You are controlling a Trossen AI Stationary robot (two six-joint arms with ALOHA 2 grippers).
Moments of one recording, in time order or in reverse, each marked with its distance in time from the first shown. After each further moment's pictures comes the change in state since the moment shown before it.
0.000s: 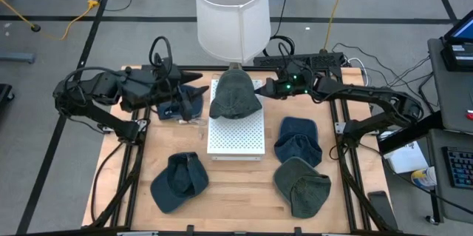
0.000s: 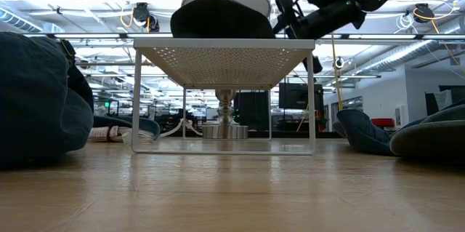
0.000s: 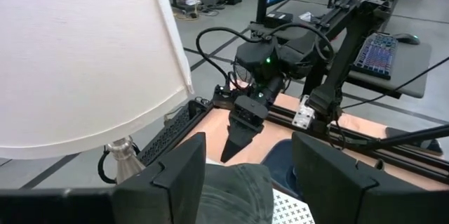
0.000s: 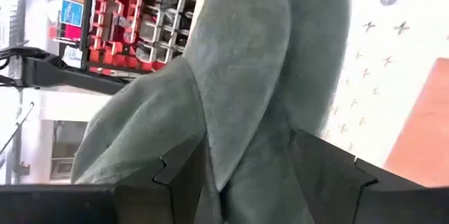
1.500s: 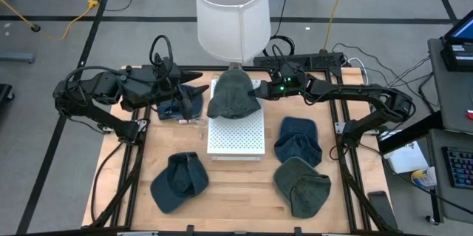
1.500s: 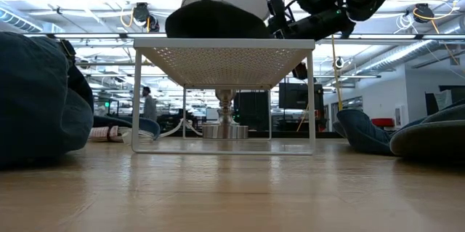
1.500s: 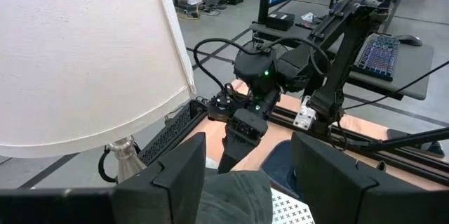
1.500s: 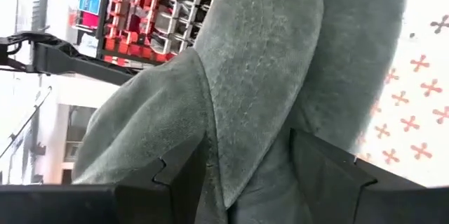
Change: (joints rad) left arm 0.009 0.000 0.000 0.000 0.003 -0.006; right arm 0.028 0.105 0.000 0.174 -0.027 -0.005
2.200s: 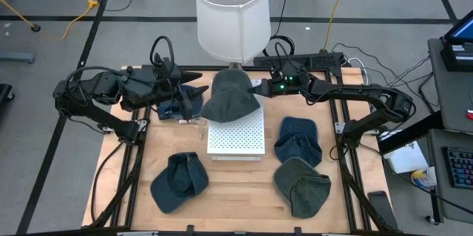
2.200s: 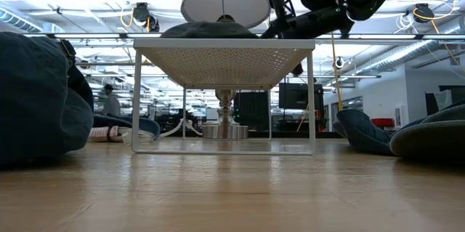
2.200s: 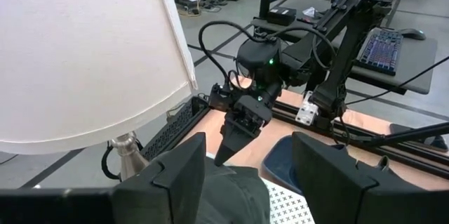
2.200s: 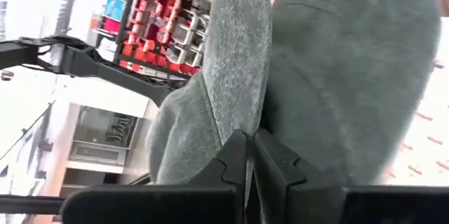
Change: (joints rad) left arm 0.000 0.000 0.000 -0.019 -0.001 0.001; right arm -0.002 -0.002 0.000 0.077 0.025 -0.043
